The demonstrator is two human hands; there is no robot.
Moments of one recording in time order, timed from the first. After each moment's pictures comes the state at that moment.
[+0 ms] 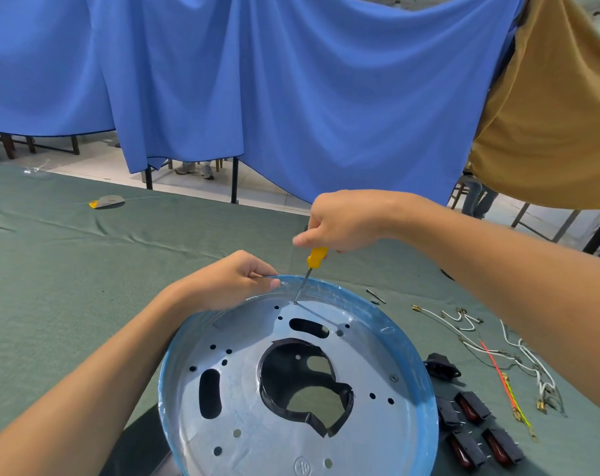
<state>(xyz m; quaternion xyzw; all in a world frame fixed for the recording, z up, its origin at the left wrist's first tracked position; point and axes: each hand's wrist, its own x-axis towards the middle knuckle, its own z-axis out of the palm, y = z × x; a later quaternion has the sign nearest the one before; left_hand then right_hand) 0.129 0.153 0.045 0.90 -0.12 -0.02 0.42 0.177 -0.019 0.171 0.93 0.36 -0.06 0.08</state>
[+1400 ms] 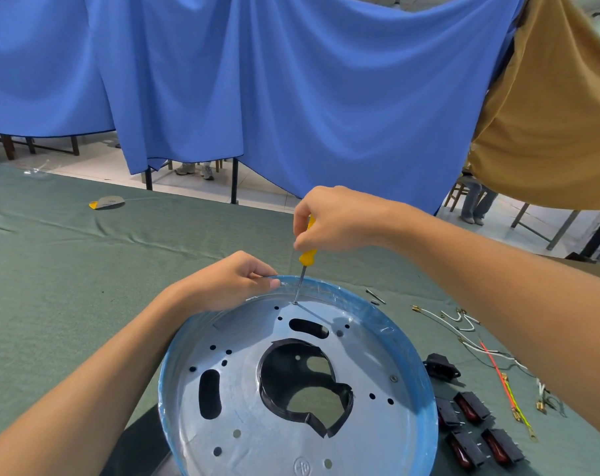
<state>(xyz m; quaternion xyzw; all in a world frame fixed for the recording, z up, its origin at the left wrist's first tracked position) 0.130 0.154 0.044 0.90 -0.12 -0.01 0.41 0.174 -0.017 0.163 0.93 0.36 -0.01 -0.03</state>
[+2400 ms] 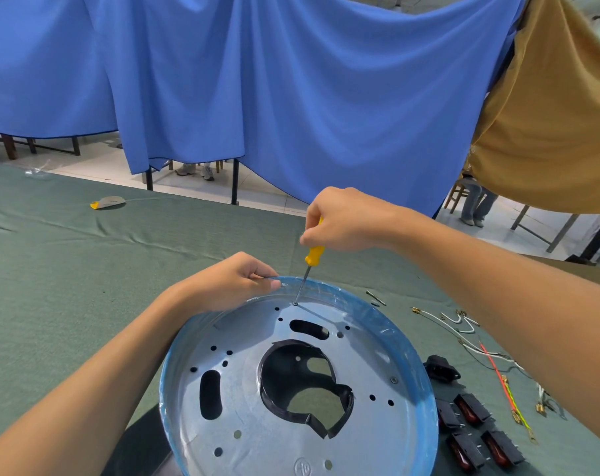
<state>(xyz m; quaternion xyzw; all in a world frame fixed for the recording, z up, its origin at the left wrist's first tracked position) 0.127 0.153 0.046 0.91 -0.13 -0.01 0.40 0.180 -0.021 0.160 0.94 0.33 0.01 -0.06</state>
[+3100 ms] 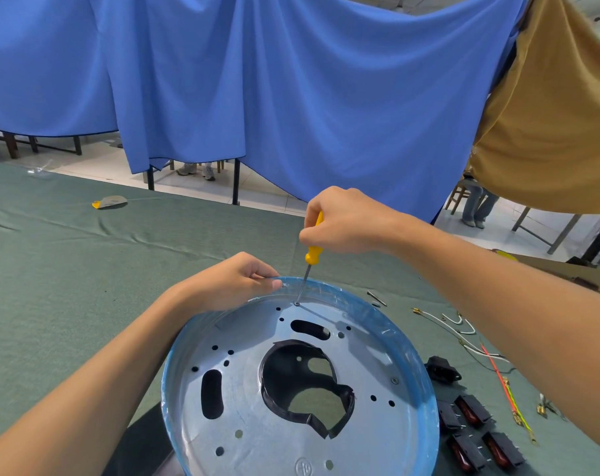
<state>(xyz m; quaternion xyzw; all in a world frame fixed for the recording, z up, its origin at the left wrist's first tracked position) 0.129 0.153 0.045 0.90 -0.12 -0.01 0.41 0.182 -0.021 0.154 0.94 0.32 0.03 -0.10</state>
